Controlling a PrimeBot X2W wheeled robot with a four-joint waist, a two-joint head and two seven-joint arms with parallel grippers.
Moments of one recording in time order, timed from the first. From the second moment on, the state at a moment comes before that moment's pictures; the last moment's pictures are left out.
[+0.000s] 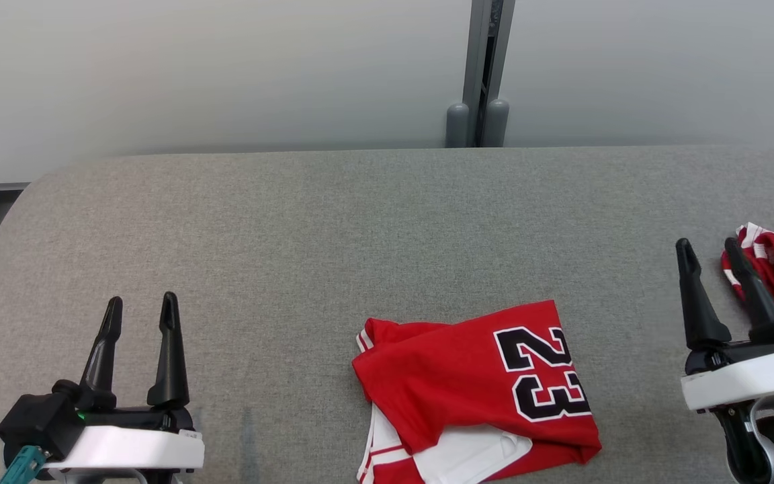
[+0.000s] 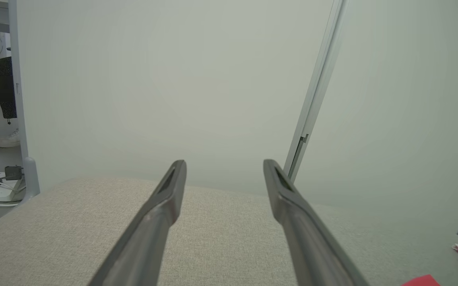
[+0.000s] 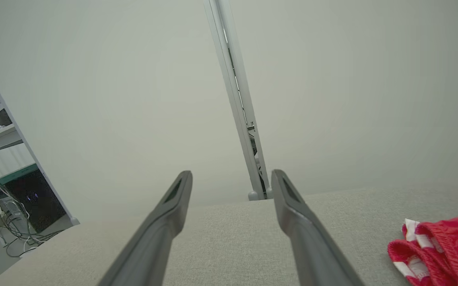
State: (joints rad) left arm -0.01 0.05 0.06 0.08 -0.32 -0.13 -0.26; right arm -0.18 -0.26 0.13 0.19 0.56 0.13 -0.25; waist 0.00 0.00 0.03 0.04
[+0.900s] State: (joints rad) left arm 0.01 0.05 0.04 0.08 -0.32 -0.11 -0.26; right arm -0.14 -0.18 0.05 0.22 0.31 0.13 -0.26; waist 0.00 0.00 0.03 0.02
